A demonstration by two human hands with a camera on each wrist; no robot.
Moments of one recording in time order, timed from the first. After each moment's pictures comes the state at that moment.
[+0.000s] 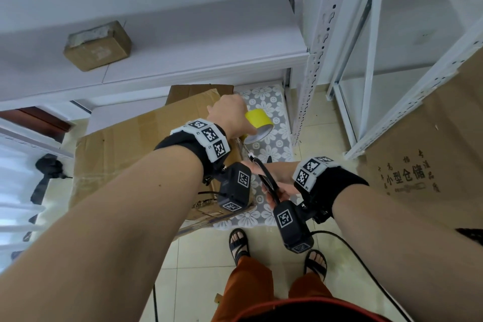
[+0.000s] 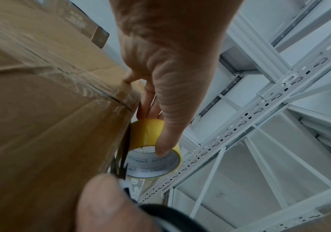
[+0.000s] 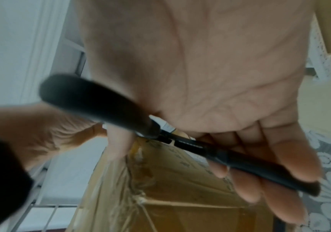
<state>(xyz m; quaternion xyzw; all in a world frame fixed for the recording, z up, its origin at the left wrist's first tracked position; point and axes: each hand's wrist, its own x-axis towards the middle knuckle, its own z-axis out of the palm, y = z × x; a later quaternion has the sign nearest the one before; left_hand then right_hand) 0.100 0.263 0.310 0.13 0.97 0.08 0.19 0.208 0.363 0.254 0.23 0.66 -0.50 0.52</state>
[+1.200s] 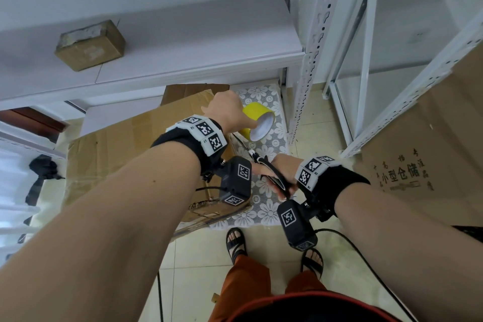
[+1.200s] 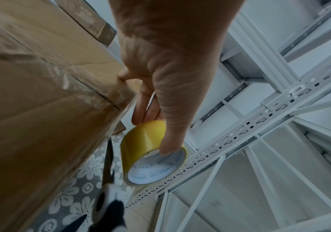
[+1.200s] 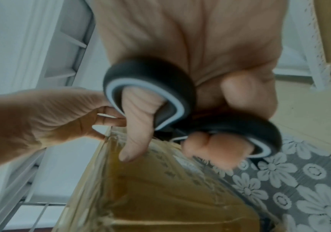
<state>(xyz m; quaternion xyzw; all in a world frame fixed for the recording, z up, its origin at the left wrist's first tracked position) 0.087 0.269 0.304 0.12 0.97 0.10 0.19 0.208 0.388 0.245 0.15 0.75 -0.49 0.41</state>
